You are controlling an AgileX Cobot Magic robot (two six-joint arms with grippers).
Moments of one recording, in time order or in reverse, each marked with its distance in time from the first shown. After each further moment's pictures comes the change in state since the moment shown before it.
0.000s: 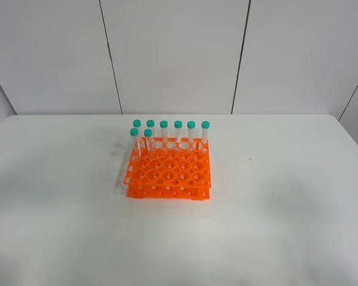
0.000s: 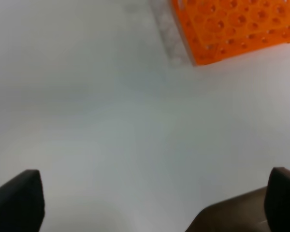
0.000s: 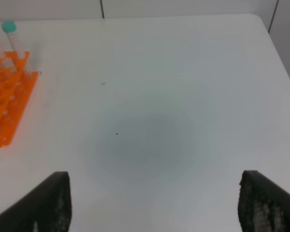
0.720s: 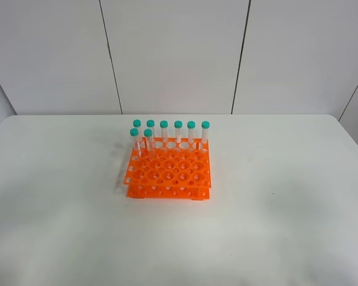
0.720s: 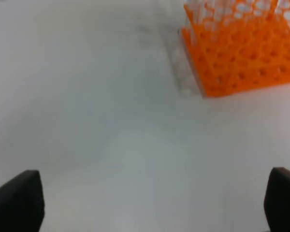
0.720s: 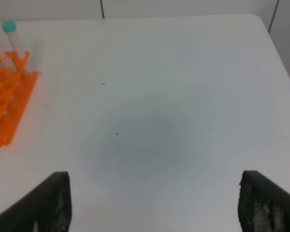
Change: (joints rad) left arm 0.081 -0.316 0.208 -0.033 -0.100 -0.001; right arm 0.000 0.000 0.000 0.001 0.000 0.000
